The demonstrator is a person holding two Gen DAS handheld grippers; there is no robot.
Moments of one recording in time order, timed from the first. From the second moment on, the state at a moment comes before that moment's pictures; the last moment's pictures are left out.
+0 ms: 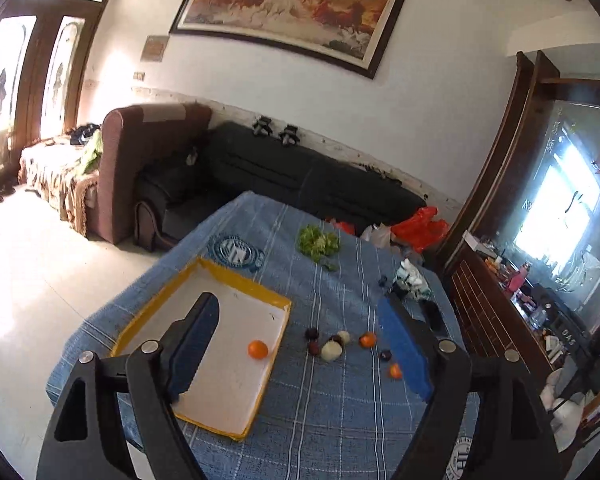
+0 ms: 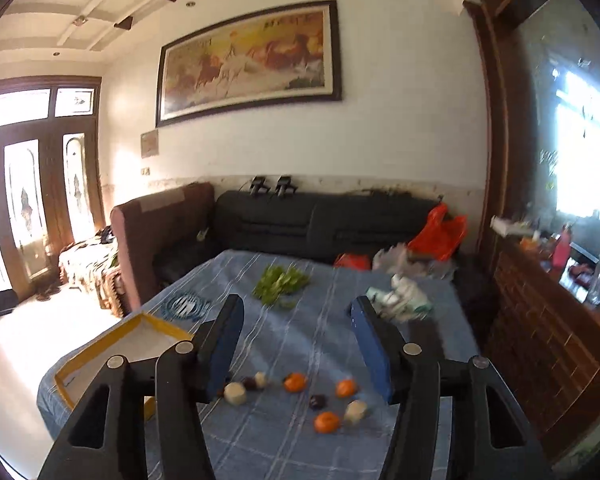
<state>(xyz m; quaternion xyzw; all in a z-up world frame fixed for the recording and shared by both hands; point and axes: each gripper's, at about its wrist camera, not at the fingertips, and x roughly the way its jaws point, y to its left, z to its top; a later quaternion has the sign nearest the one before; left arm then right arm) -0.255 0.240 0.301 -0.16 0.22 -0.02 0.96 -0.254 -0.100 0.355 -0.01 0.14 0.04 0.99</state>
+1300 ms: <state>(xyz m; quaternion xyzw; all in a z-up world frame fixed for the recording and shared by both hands) -0.024 0.099 0.057 -0.01 0.45 -0.17 0.88 -0.091 -0.110 0.045 0.11 0.45 0.01 0.89</state>
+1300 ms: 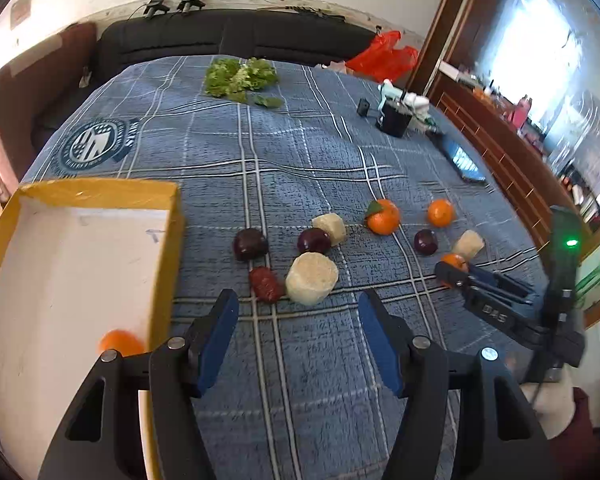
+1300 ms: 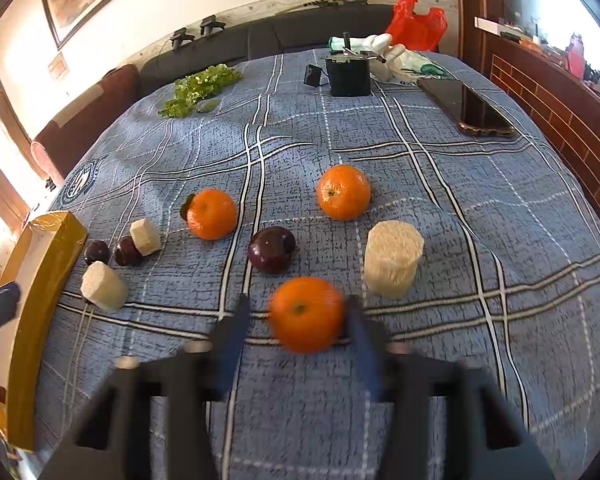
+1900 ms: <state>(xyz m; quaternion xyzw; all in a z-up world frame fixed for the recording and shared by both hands) 0.001 0.044 0.017 0.10 0.46 -0.13 0.87 -0.089 -0.125 0.040 0.17 0.43 0.06 0.88</state>
